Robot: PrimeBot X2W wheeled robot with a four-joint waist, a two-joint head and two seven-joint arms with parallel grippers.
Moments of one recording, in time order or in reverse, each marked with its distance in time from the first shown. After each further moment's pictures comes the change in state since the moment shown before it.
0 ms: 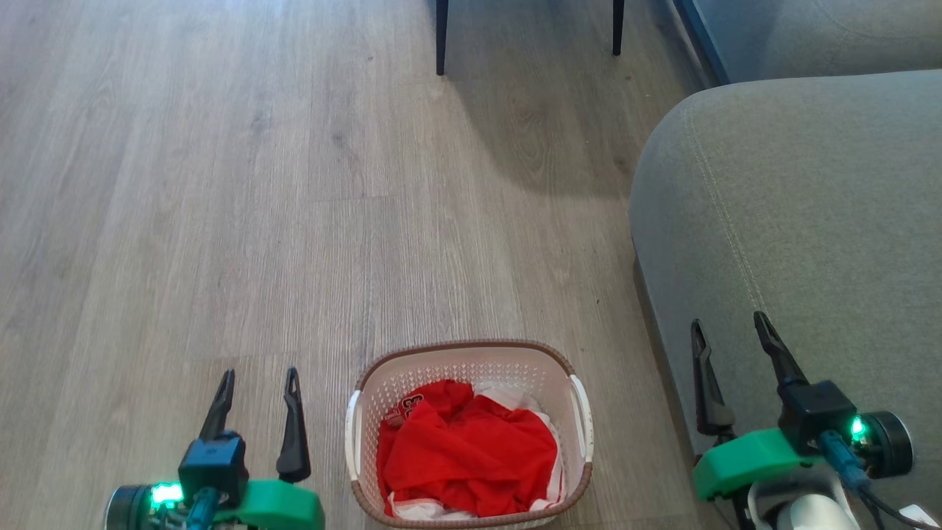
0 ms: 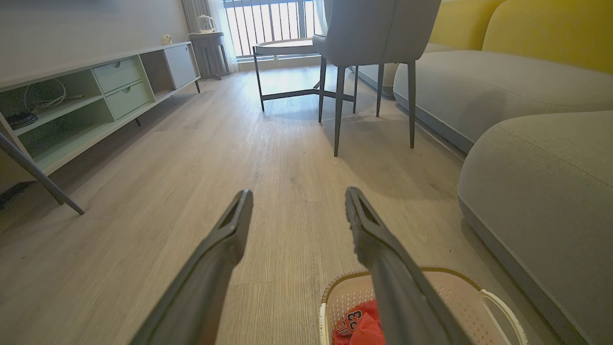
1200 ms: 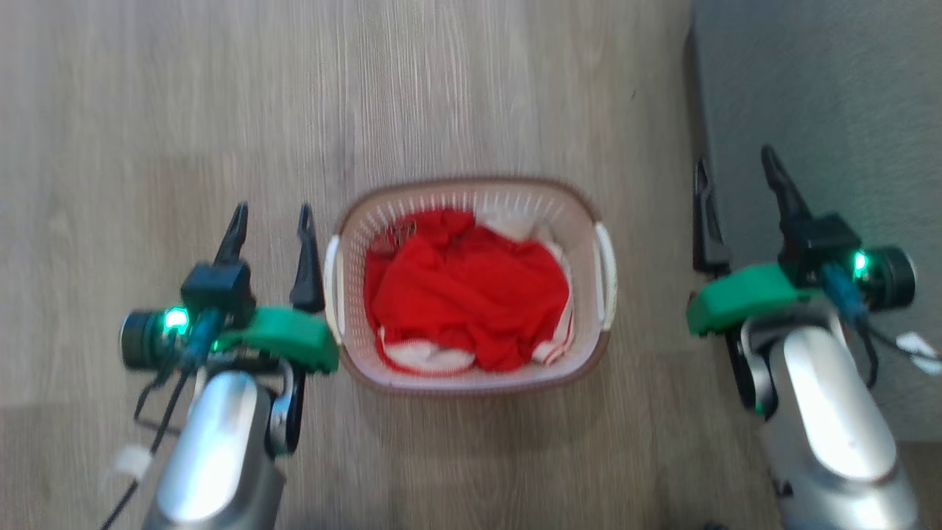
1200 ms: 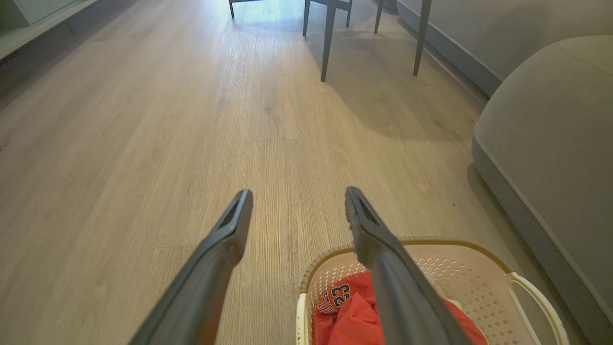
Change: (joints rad) left arm -0.425 -0.017 -0.042 0.233 -0.080 -0.026 -0.003; right arm -0.397 -0.007 -0.001 0.193 -0.007 0.000 -0.001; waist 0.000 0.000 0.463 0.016
